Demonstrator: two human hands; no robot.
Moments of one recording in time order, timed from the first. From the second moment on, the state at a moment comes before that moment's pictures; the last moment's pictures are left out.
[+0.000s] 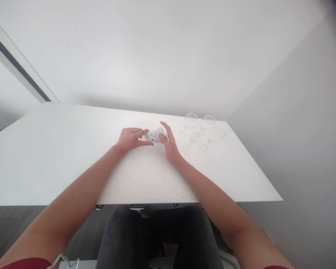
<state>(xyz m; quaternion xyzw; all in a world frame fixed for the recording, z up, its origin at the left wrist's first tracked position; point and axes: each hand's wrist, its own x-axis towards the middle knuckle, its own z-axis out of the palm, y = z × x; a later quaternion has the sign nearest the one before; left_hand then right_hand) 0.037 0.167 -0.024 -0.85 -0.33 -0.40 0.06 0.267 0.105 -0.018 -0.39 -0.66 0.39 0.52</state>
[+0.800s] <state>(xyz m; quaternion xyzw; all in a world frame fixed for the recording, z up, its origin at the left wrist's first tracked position) 0.040 0.167 -0.029 -0.87 -0.31 -0.37 0.11 0.269 0.113 -0.014 -0.35 -0.70 0.39 0.50</state>
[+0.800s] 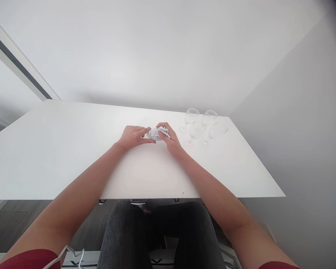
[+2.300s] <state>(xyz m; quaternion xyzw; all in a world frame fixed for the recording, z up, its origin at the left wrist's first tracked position) 0.034 0.176 -0.031 -0.84 -0.29 -0.45 0.02 0.270 0.128 -0.023 -0.52 -0.59 0.46 0.42</state>
